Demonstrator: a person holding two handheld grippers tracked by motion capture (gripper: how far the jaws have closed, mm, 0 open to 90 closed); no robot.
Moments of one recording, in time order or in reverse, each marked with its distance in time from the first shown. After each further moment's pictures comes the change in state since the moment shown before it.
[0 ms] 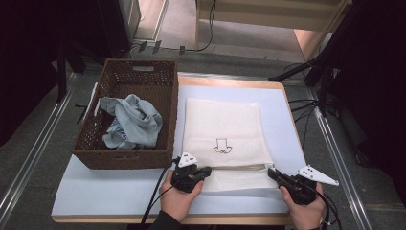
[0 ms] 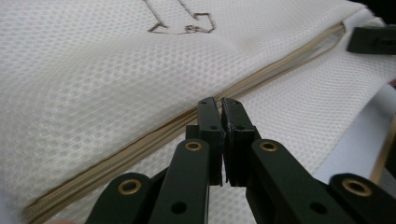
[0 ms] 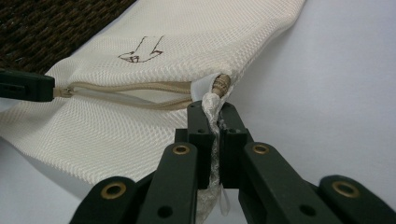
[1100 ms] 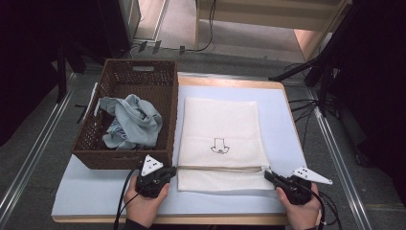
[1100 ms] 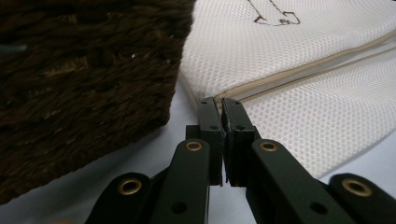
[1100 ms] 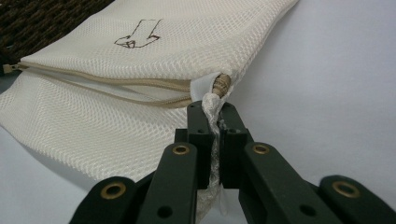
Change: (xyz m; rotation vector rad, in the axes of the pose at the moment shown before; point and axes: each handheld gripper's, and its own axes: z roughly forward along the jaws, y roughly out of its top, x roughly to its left) left arm 0.050 -0.030 -0.060 -0.050 0.174 0.006; right arm 0.000 -0.009 0.011 0.049 0.022 0.023
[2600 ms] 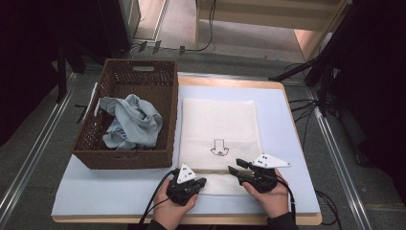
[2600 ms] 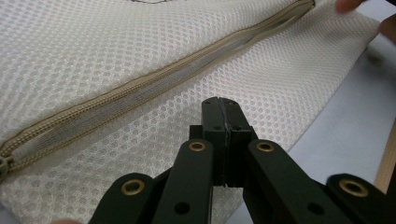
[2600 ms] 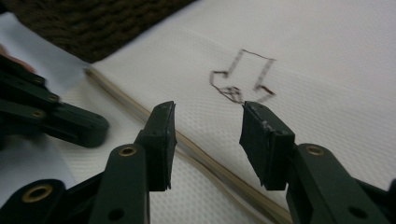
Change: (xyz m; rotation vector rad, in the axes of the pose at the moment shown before) left arm -0.060 -0.005 0.050 0.087 -0.202 0.140; right arm 0.068 0.036 0.062 0.030 0.192 -0.239
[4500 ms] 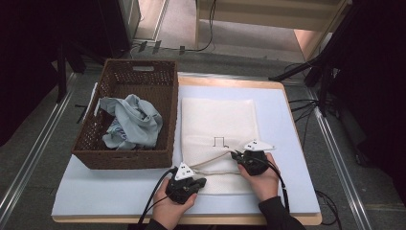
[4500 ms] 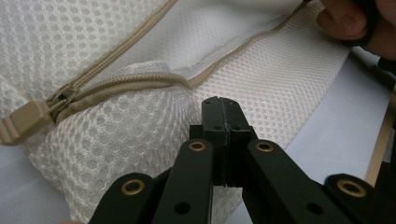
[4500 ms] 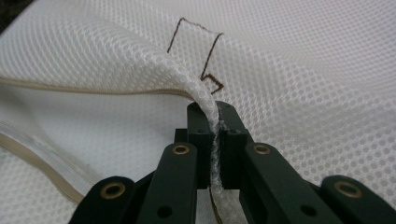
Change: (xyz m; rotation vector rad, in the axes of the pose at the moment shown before) left arm 0.005 0.001 0.000 0.010 -0.036 -0.040; right arm -0.027 0.015 0.039 0.116 -0.196 0.013
